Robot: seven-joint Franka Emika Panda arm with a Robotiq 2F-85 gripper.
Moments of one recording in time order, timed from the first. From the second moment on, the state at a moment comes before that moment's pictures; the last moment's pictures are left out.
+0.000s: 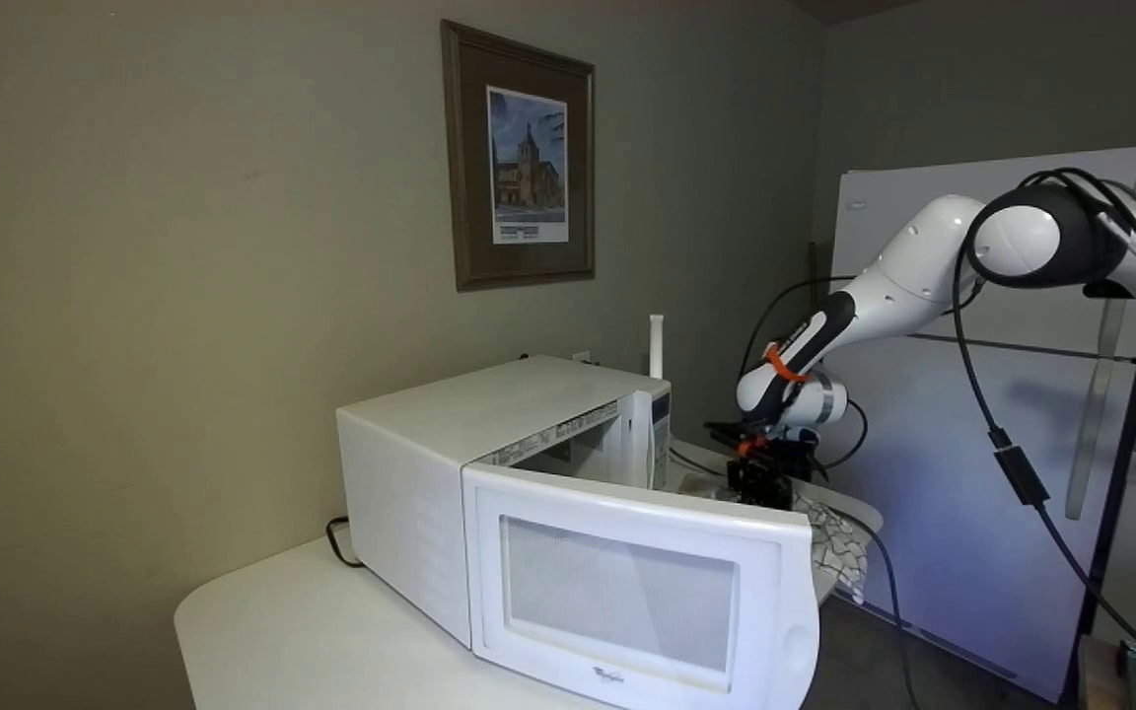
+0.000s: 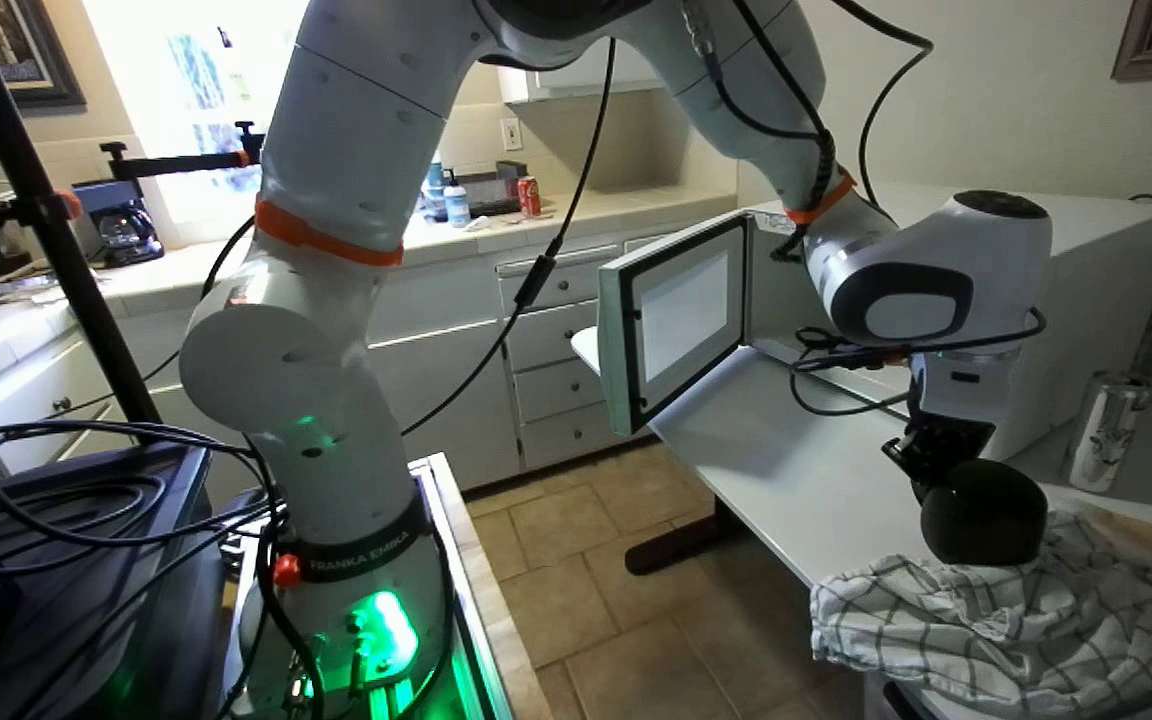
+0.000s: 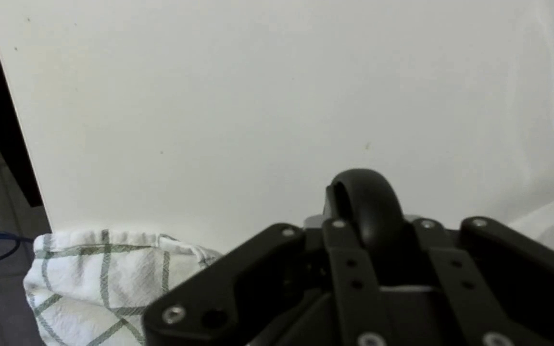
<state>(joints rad) -0.15 0.53 -0.16 -1.99 0.36 2.60 1.13</state>
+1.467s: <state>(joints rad) -0.03 0.56 -0.23 -1.99 0.20 2.60 1.20</state>
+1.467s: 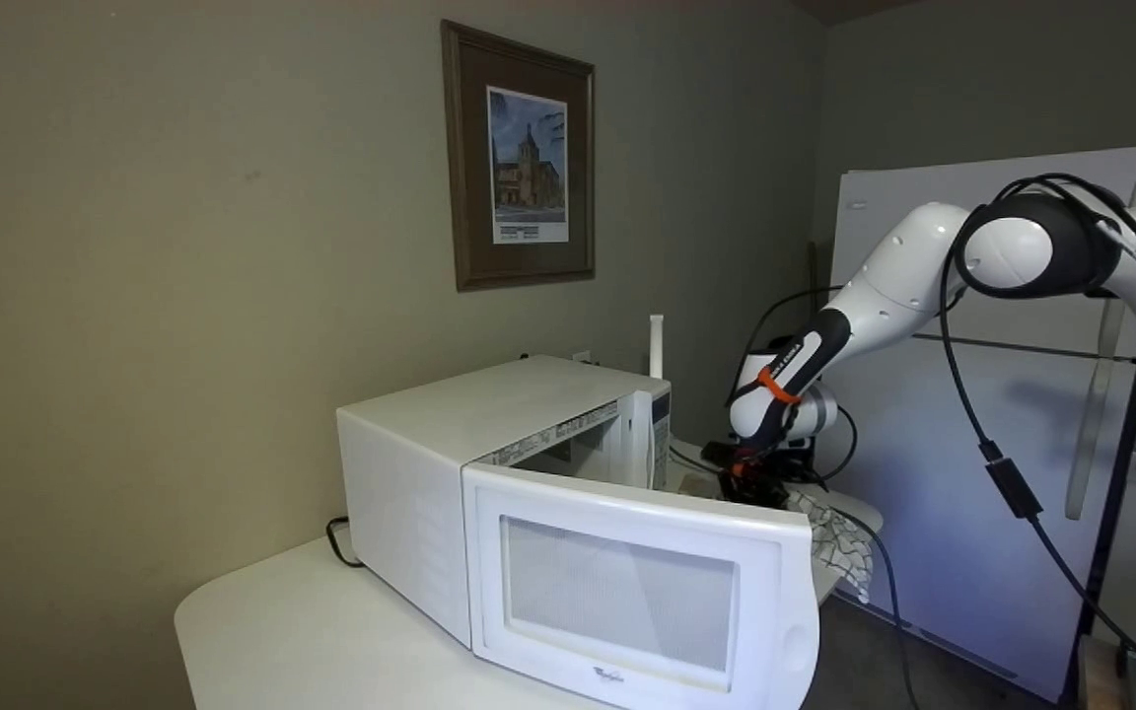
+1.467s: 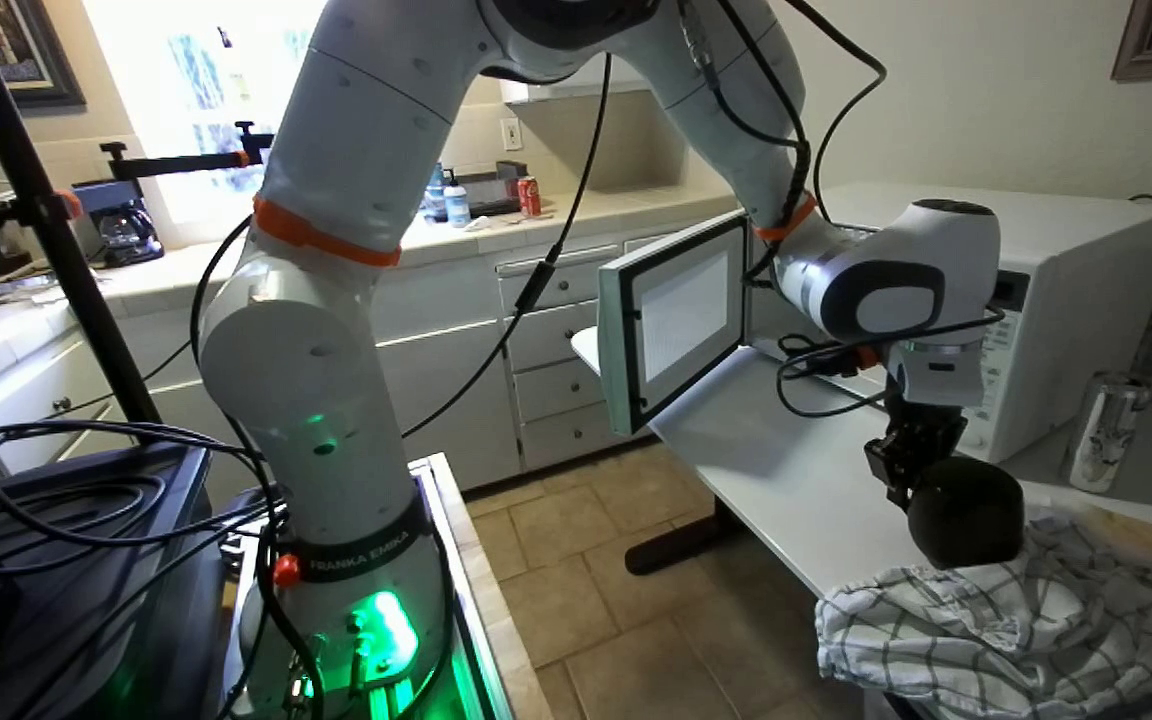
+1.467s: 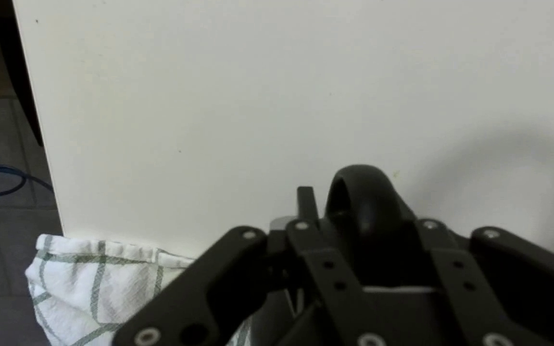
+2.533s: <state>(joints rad) -0.04 0.26 -0.24 -2.18 0.15 2.66 1.02</state>
